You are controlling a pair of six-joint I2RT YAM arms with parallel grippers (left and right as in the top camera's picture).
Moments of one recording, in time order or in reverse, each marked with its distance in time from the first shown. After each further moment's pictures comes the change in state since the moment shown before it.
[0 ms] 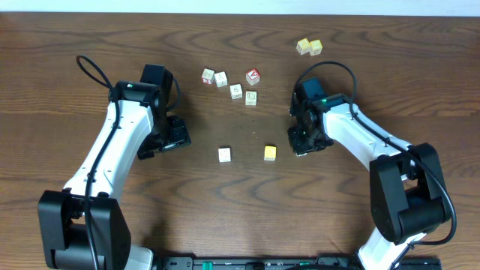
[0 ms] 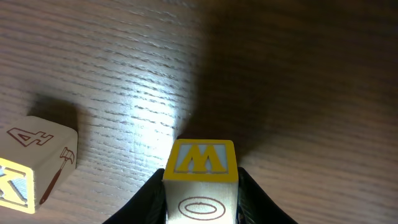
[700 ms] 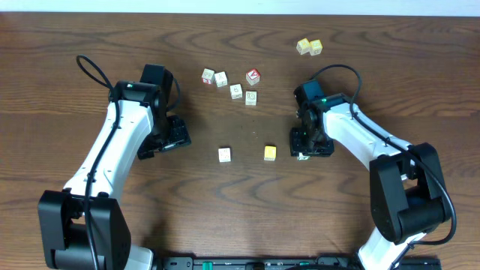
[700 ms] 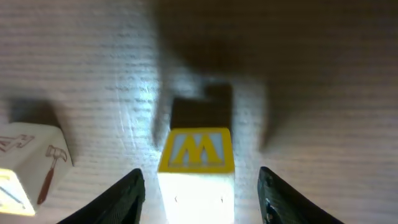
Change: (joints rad) left arm 0.000 0.000 0.000 0.000 0.000 0.000; right arm 0.000 0.000 0.018 -0.101 0.001 0.208
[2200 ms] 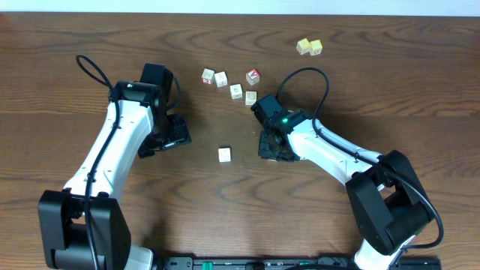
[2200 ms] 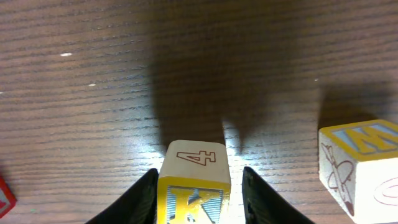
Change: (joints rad) left arm 0.000 0.000 0.000 0.022 0.000 0.000; right arm 0.261 0.000 -0.021 0.191 0.124 0.391
